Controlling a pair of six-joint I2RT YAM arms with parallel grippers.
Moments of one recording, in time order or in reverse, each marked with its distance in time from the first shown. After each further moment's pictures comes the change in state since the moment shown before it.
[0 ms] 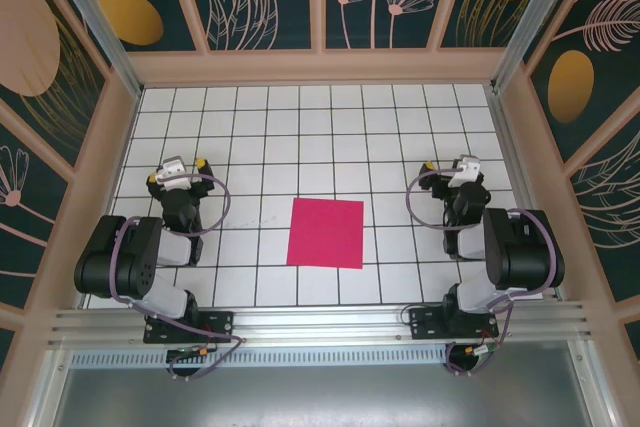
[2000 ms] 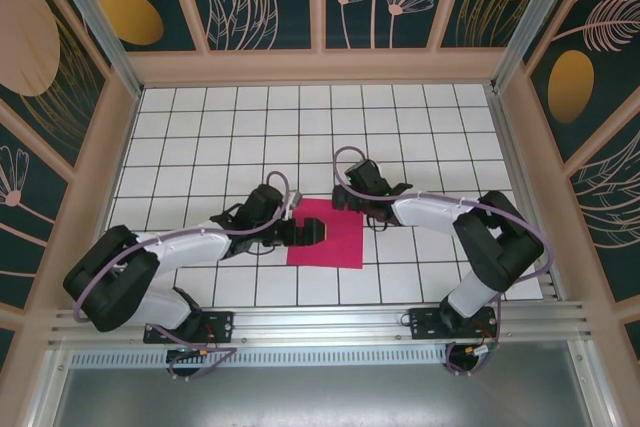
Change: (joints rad) left arm -0.700 -0.122 0.350 -1.198 0.764 -0.688; right arm 0.750 0.077 0.599 -1.320 0.208 0.537
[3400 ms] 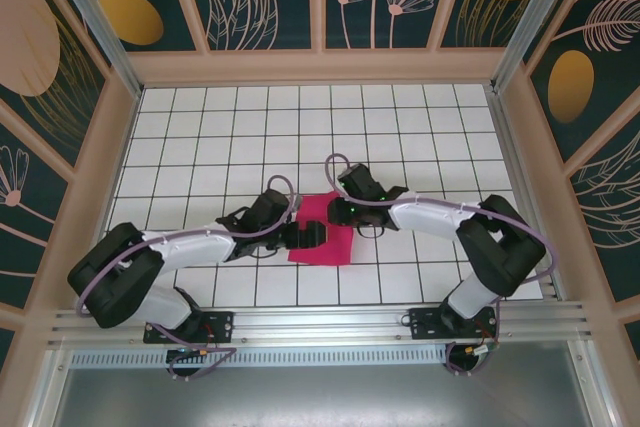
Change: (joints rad) left arm -0.042 -0.005 0.006 -0.034 -0.148 -0.030; right arm 0.043 -0.042 -0.007 -0.023 -0.300 -0.006
